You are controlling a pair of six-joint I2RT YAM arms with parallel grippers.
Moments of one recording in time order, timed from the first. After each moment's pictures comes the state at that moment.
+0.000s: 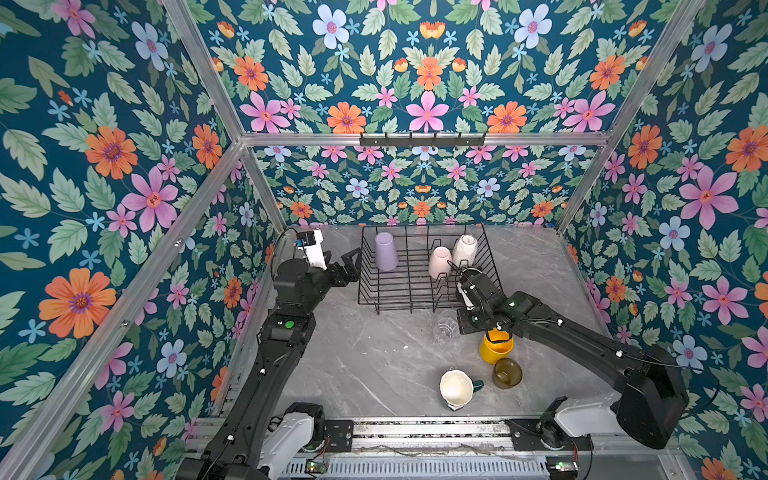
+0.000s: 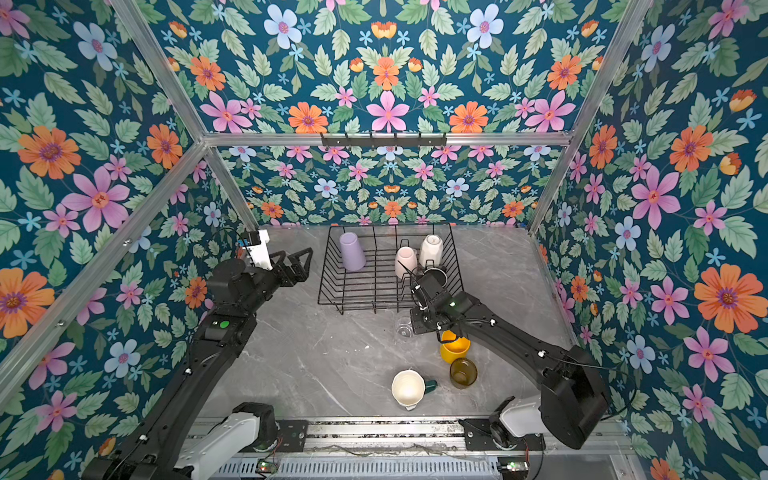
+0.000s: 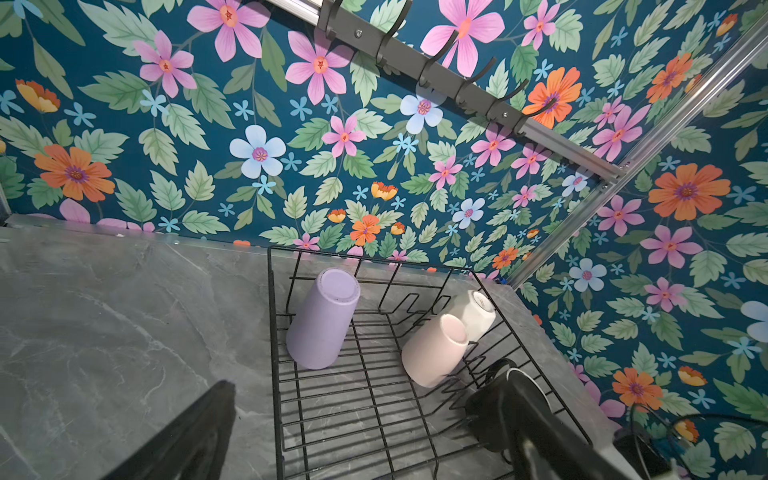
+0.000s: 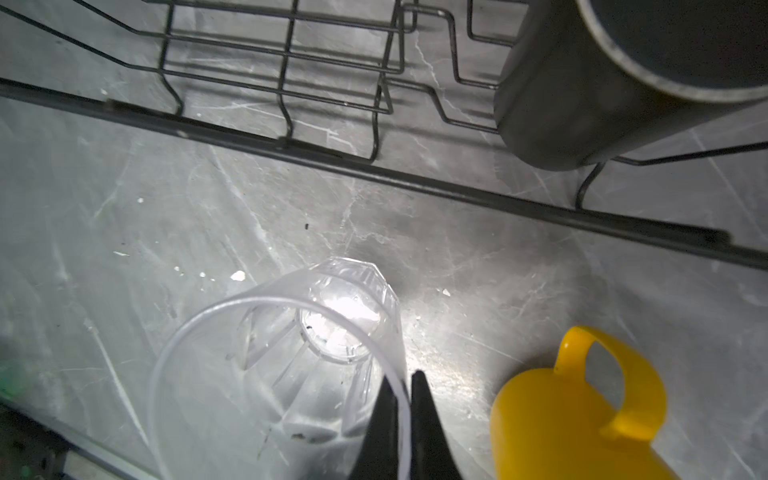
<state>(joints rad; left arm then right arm) -0.18 0.96 0.84 -0.02 0.22 -0.39 0.69 1.36 1.03 -0.71 0.01 0.44</state>
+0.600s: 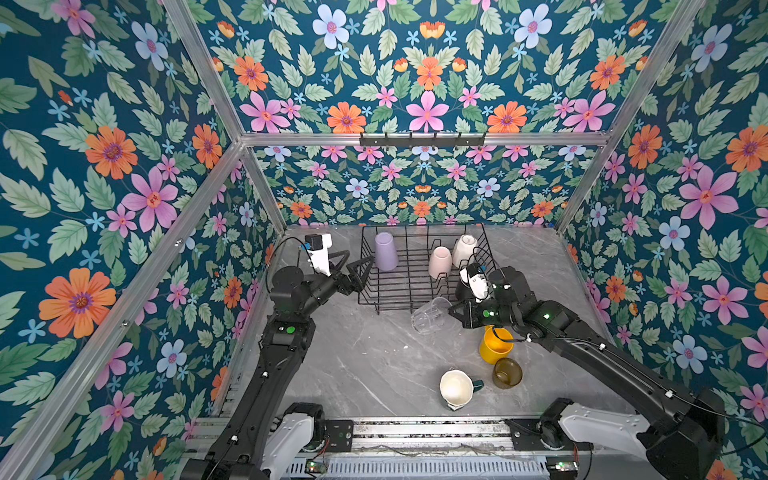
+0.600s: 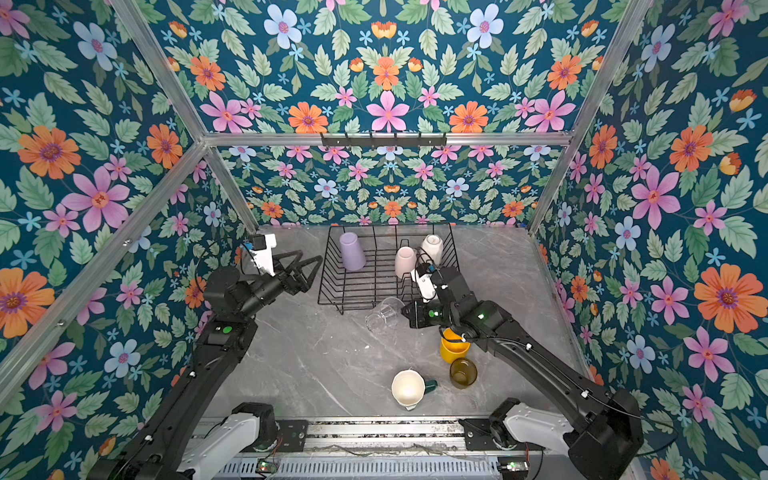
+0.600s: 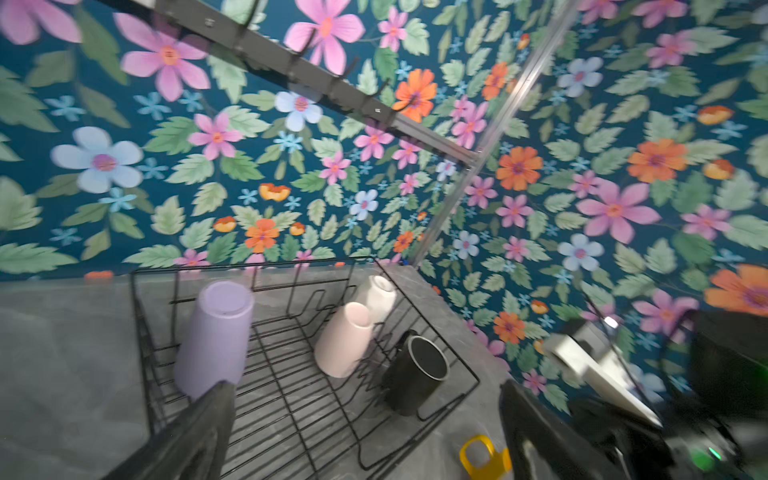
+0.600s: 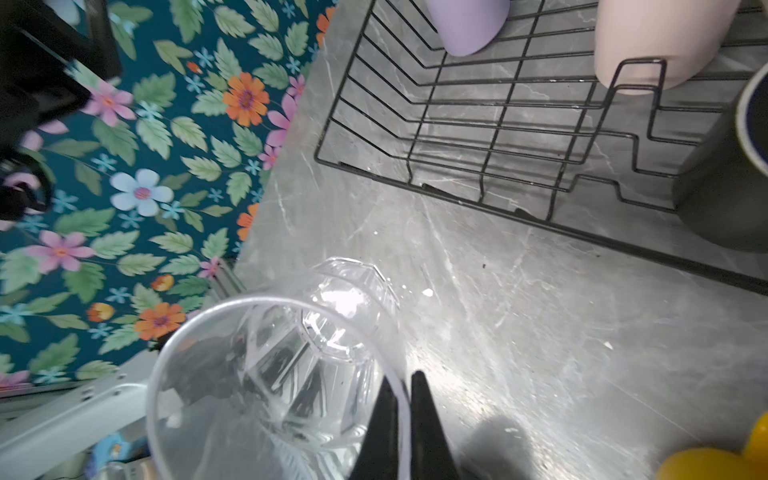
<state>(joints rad) -0.15 0.94 0.75 0.26 0.64 -0.47 0.61 1.13 0.95 -0.45 -0.39 0.57</state>
